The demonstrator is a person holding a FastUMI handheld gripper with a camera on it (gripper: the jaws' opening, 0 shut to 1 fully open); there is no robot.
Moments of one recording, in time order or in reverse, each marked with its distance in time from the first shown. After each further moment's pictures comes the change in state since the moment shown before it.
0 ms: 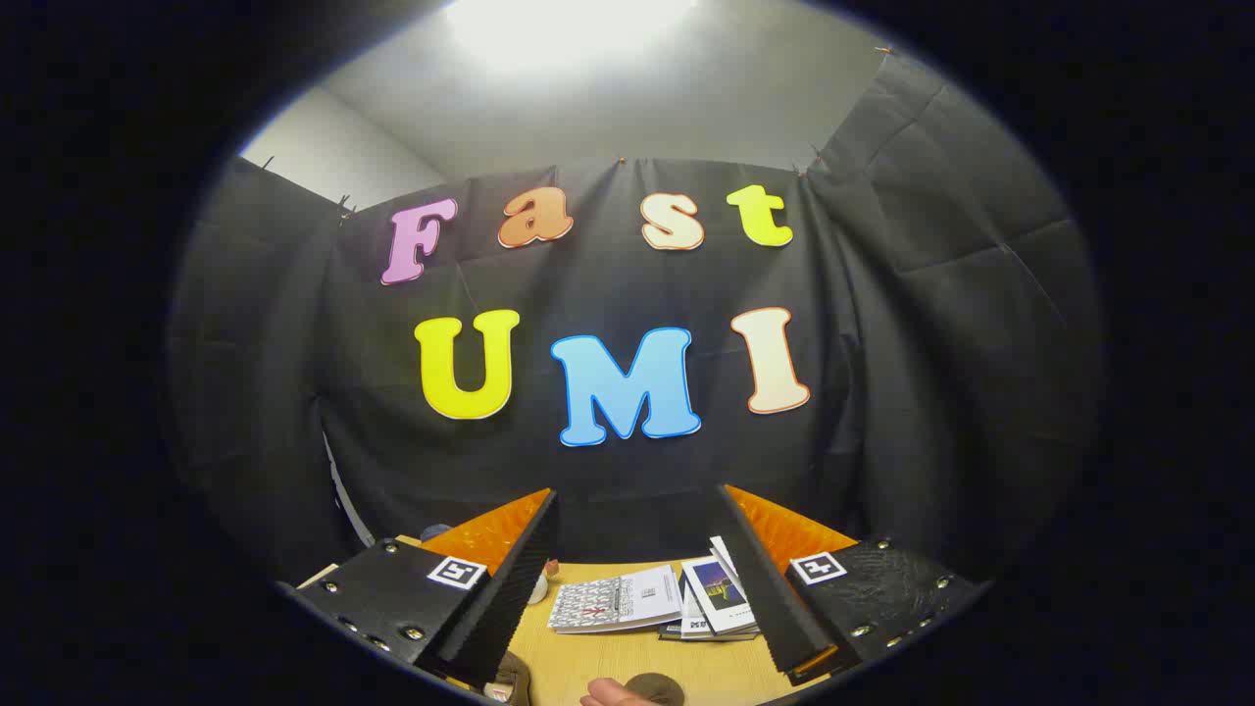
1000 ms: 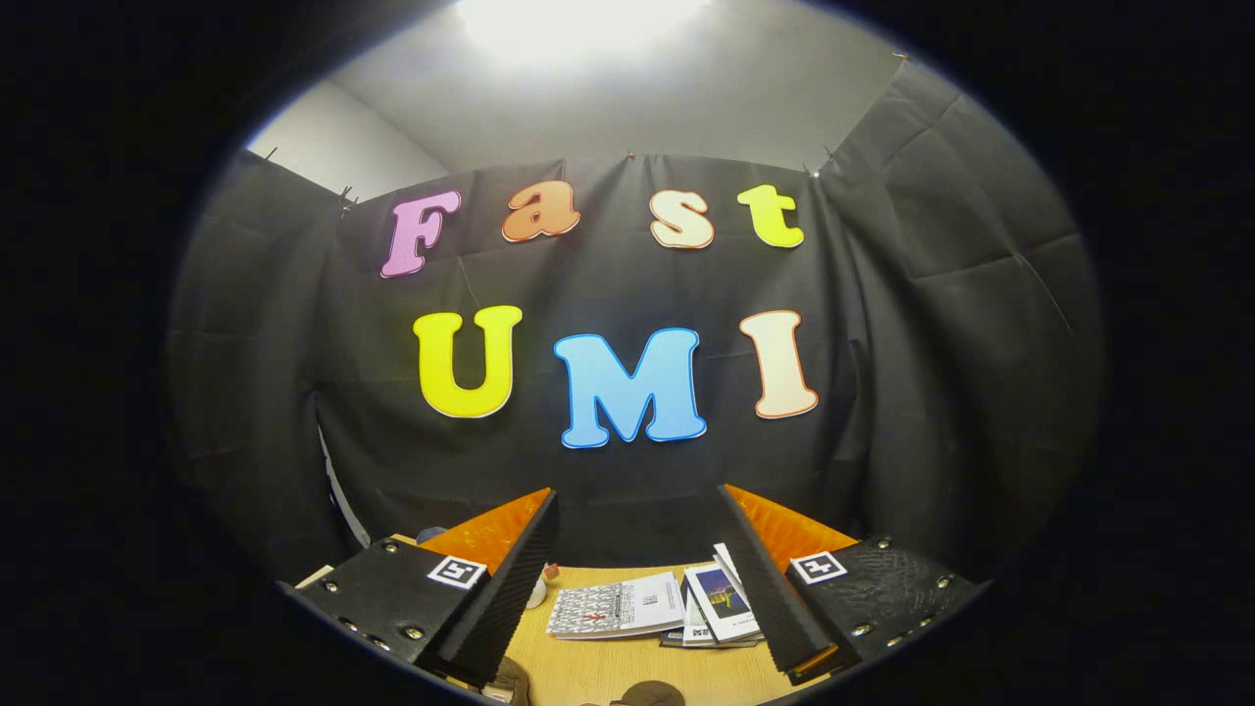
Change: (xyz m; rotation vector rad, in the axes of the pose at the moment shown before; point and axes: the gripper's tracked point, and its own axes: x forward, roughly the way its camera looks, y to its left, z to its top) arm 0.021 0.014 0.001 -0.039 0.019 -0.006
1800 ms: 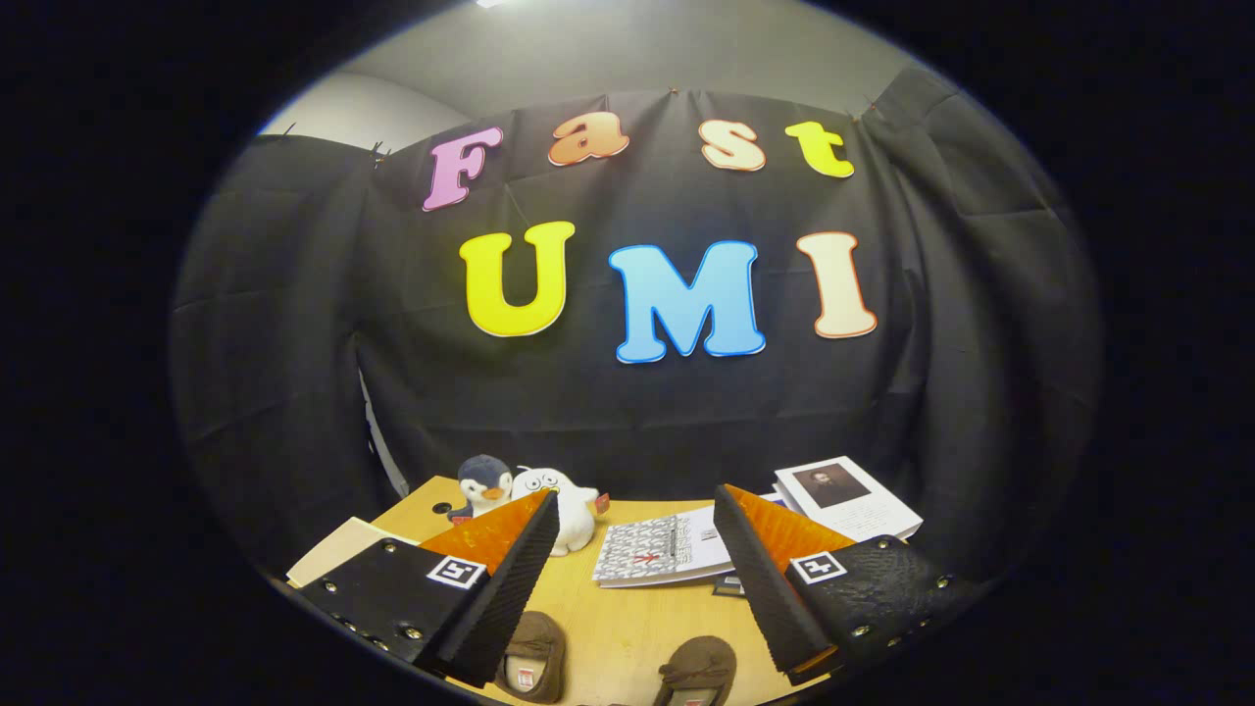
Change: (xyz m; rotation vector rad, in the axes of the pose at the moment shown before) arm -0.003 0.077 -0.115 0.016 0.227 0.169
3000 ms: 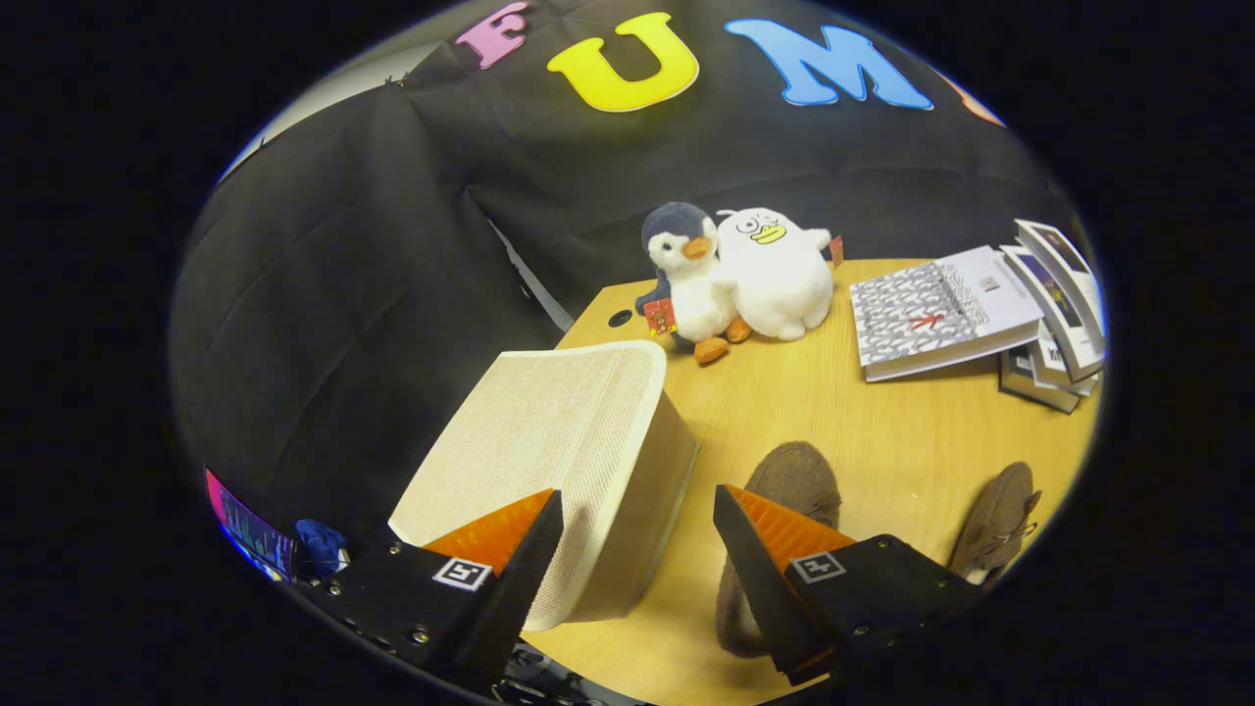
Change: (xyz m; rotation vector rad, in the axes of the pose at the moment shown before) arm 0.014 0.209 -0.213 0.229 0.619 0.483
